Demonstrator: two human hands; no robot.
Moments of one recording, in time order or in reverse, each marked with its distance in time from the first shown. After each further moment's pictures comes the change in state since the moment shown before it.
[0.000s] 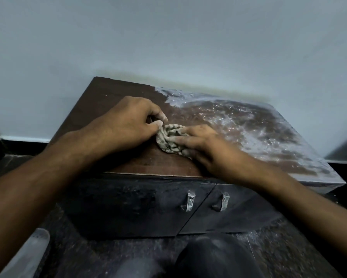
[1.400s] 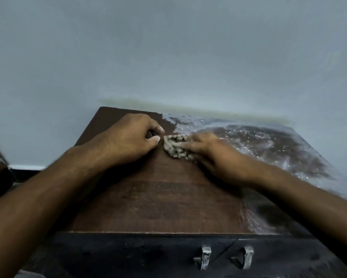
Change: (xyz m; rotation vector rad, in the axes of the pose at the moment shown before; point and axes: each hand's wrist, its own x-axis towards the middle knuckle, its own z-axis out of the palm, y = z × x) left_hand 0.058 -0.044 -0.003 0.047 -0.022 -0.066; right_hand 0.065 0.062 -0.005 -0.025 0.003 0.027
